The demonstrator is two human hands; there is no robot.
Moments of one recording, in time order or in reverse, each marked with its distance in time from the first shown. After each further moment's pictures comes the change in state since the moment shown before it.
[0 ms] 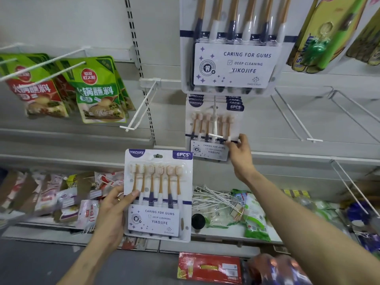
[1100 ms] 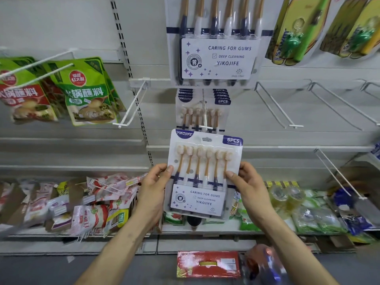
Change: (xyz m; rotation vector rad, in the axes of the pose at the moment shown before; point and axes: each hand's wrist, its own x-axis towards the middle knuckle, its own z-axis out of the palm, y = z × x) left_hand -0.011 0.004 0.109 0.092 -0.176 0.014; right_hand -0.162 -0.012 -0.054 0.099 -0.115 -0.041
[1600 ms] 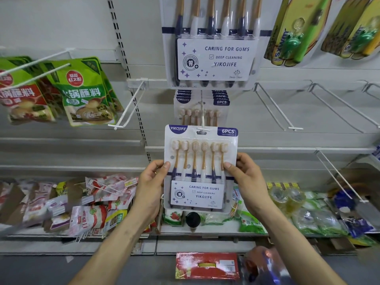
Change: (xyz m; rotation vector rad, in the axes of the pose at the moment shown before) left_hand 0.012 0.005 0.003 0.024 0.002 0.046; right_hand 0.024 -0.016 0.002 -0.037 0.004 -0.038
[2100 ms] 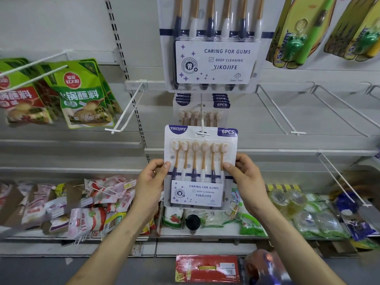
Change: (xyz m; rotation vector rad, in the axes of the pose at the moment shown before) left_hand 0.019 -0.003 -0.001 0.126 0.008 0.079; right_hand 0.015 0.003 0.000 -0.010 0.007 0.013
